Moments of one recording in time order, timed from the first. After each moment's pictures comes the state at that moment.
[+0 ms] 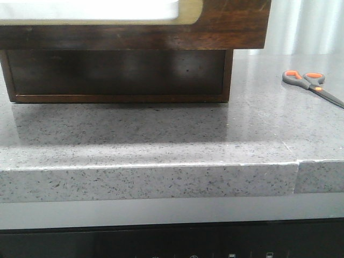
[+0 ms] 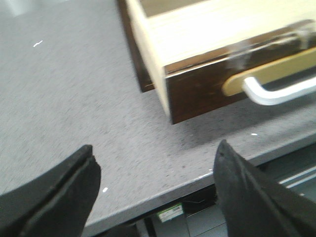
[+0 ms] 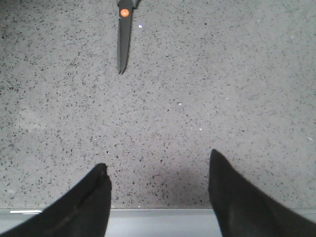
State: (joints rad) left arm -0.13 0.45 -0.94 -0.10 1.09 0.28; right arm 0.02 0.80 -0.69 -0.12 0.69 0.08
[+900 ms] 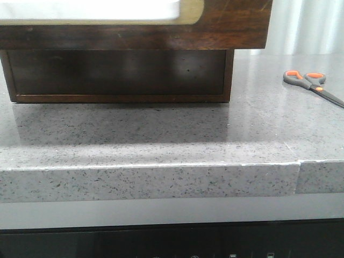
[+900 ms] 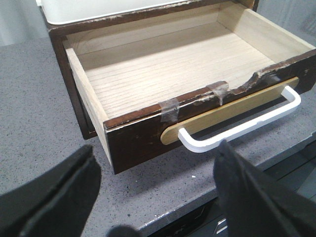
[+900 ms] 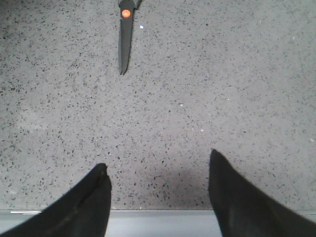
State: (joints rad) left arm -0.47 0.45 -0.94 0.03 0.95 -0.01; right arm 0.02 0.80 -0.69 -0.12 0.69 0.08
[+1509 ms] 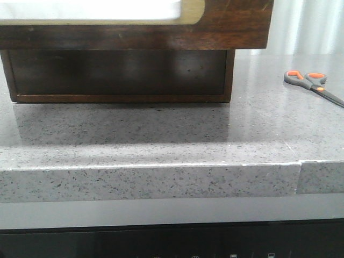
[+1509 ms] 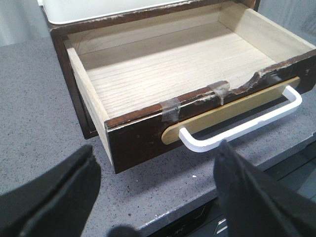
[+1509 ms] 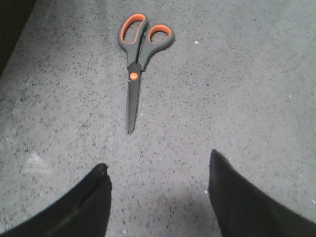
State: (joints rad) left arm -0.47 0.45 -0.94 0.03 0.95 -0.01; right arm 0.02 0.90 -0.78 -0.11 0.56 0.08
